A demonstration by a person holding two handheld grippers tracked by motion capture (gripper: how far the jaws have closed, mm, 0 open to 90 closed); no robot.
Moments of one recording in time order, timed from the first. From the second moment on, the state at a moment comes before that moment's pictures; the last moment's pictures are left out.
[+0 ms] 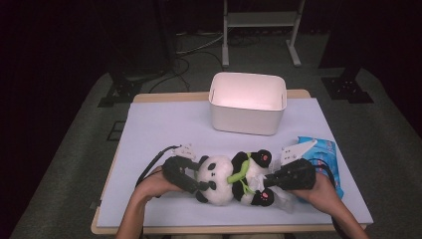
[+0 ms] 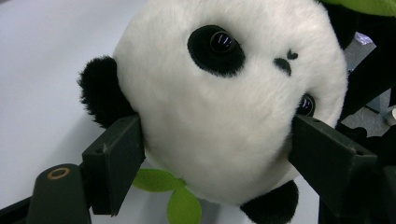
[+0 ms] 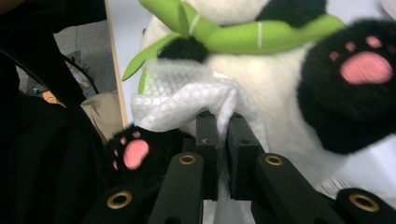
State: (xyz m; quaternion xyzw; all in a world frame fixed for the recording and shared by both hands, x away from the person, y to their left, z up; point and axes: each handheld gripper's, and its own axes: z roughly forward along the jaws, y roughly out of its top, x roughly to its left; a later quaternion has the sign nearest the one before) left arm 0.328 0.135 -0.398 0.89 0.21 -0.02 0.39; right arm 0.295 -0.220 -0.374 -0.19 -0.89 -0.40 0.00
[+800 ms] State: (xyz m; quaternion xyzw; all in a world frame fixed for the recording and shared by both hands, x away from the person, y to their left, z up) left arm 0.324 0.134 -0.398 0.90 0.20 -0.02 0.39; right arm 0.329 -0.220 -0.332 -0.21 -0.88 -0.42 -0.07
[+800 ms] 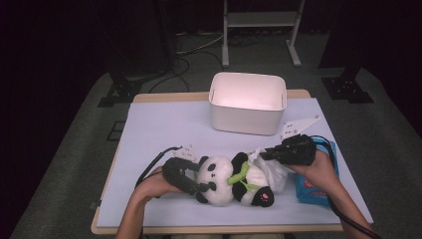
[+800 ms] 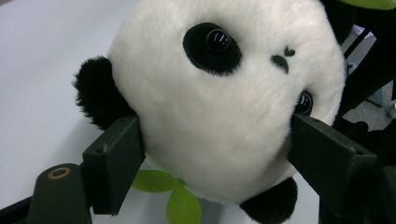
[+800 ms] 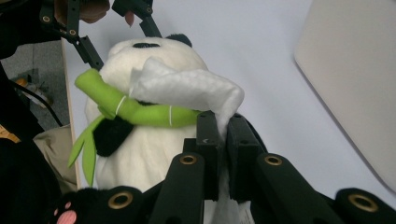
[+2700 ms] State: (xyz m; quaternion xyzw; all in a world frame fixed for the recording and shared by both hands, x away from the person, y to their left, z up) left arm 0.324 0.132 -0.399 0.90 0.19 -0.01 0.38; right arm 0.302 -0.200 -0.358 -0.17 -0.91 -0.38 -0.02
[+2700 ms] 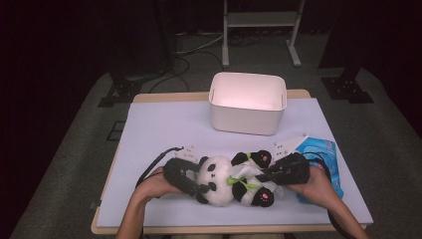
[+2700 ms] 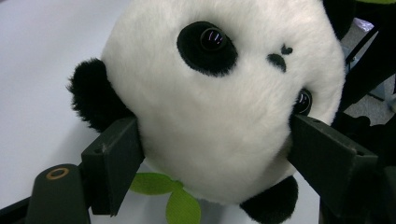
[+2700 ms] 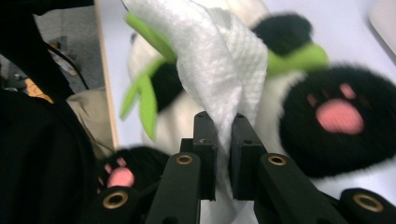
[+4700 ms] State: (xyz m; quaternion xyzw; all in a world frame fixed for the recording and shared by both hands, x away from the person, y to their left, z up) left arm 0.327 0.133 -0.403 0.90 0.22 -0.02 0.38; right arm 0.288 -0.196 -0.358 -0.14 -0.89 -0.42 0.00
